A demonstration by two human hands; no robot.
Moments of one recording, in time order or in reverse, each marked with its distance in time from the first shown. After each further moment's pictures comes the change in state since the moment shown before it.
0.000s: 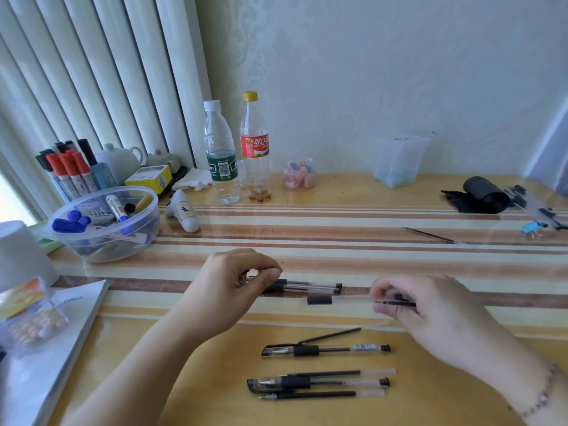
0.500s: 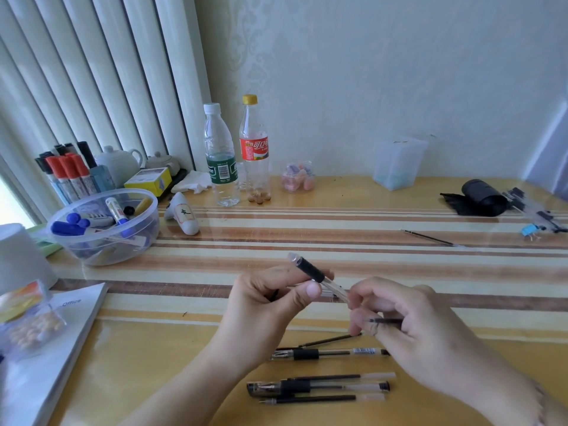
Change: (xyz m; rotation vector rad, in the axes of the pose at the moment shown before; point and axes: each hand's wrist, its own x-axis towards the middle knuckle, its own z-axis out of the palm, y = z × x) left_hand -0.011 0.042 0.037 -0.753 0.071 0.001; right_hand -0.012 -0.028 0.006 0.328 -0.011 -0.209
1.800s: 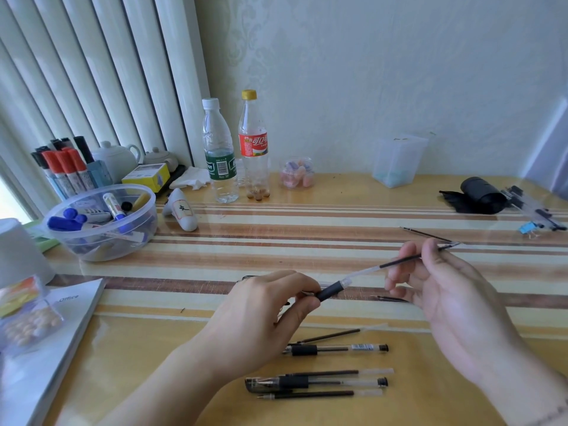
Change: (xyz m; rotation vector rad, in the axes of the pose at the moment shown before) left_hand -0.004 0.008 -0.014 0.838 -0.257 0.129; right_hand 0.009 0.012 -0.011 0.923 0.449 0.374
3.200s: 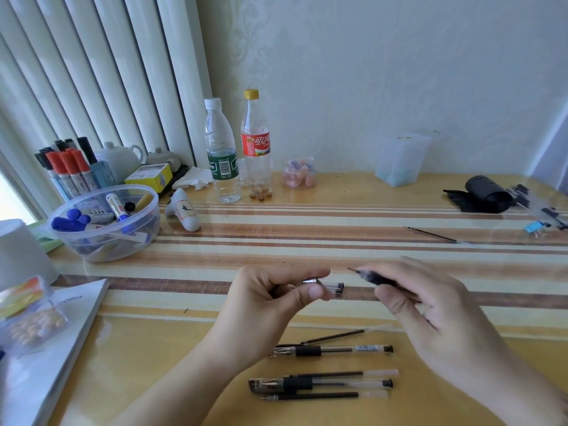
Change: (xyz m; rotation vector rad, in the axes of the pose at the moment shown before) left_hand 0.003 0.003 0.006 -0.713 0.165 -0.251; right_hand -0.012 0.006 0.002 -0.913 -0.224 -0.600
